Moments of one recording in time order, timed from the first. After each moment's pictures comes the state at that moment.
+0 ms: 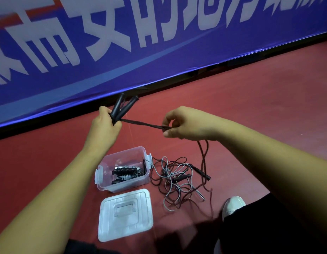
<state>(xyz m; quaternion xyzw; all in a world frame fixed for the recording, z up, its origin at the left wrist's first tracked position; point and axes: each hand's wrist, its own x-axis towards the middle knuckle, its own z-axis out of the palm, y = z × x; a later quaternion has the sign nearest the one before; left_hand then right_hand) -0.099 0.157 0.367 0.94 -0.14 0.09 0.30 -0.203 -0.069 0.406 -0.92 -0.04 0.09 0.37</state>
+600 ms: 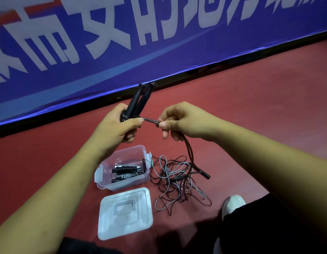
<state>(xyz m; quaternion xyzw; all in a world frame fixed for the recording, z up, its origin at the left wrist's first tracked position) -0.133 0.139 0.391 0.70 -0.21 -0.19 0.65 -0.199 -0.065 0.392 -0.81 -0.05 0.08 0.57</state>
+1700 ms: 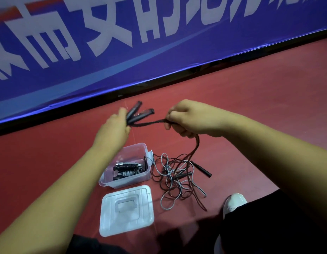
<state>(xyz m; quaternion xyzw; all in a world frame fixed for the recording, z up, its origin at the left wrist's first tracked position) -0.101 0.151 0.352 0.97 -0.22 0.04 0.12 -0.206 -0.065 0.409 -0.86 -0.02 0.11 0.50</state>
